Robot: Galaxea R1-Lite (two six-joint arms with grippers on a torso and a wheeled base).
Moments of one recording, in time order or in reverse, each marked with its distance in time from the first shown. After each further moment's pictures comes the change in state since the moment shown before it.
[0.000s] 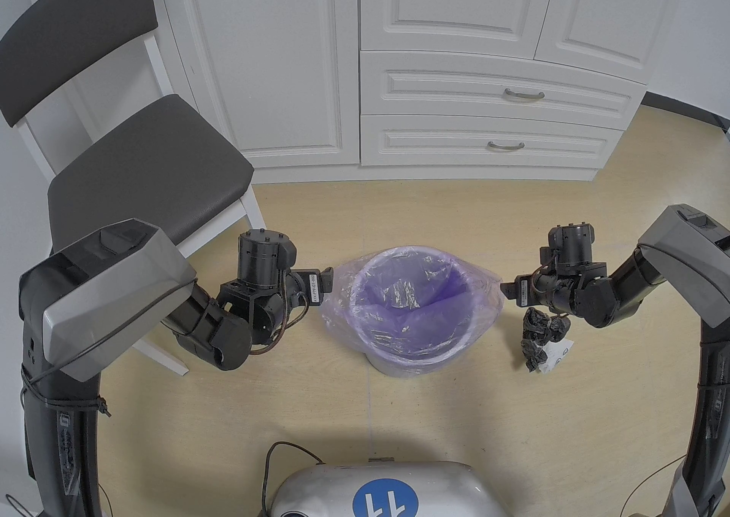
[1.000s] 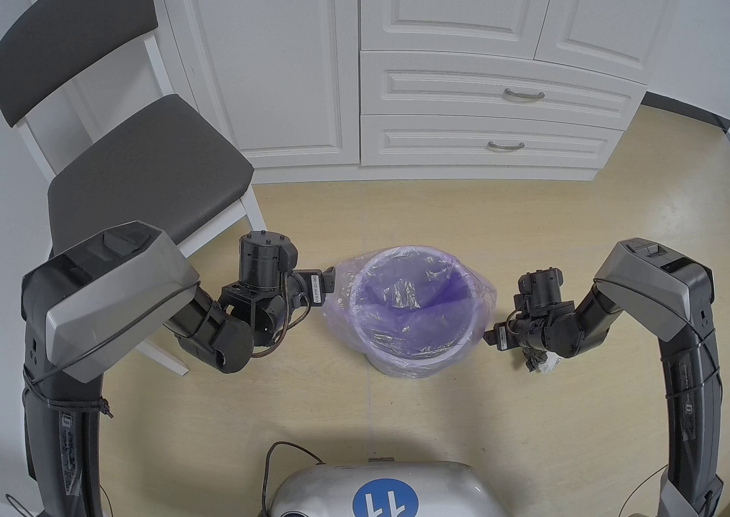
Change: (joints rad) left arm -0.006 0.007 0.006 -0.031 -0.001 0.003; right arm 0.026 0.229 -0.060 0.010 0.010 -0.037
